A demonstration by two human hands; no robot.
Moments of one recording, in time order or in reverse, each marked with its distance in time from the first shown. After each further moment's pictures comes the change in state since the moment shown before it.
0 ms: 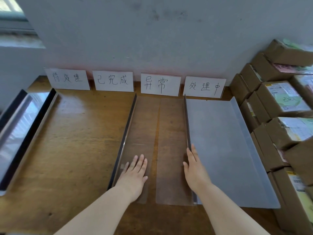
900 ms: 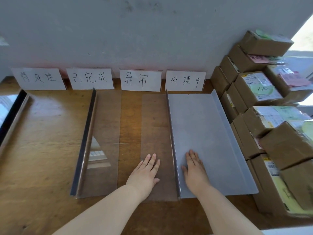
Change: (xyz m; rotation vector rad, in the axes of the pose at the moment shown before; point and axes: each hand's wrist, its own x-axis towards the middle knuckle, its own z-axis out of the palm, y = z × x) left_hand 0.027 0.071 0.007 0.060 0.047 0.274; right_hand -0.009 0.061 0.000 -0.095 -0.051 0.145
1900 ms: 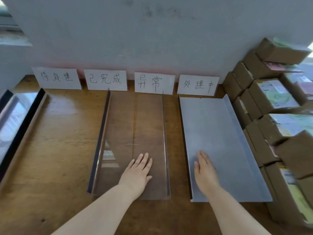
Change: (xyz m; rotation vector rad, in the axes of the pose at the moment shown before) left_hand -0.024 -0.057 0.000 0.002 0.063 -0.106; right_hand -0.003 -0.019 -0.008 0.181 0.130 0.021
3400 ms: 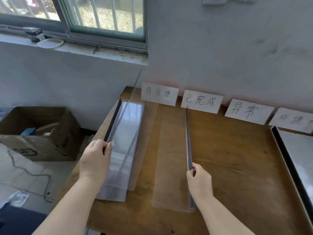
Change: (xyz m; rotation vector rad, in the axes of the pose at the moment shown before) left_hand -0.211 -0.406 -0.077 -0.485 0.949 -0.651; right_hand -0.062 -0.361 0.194 0.238 0.068 -0.062
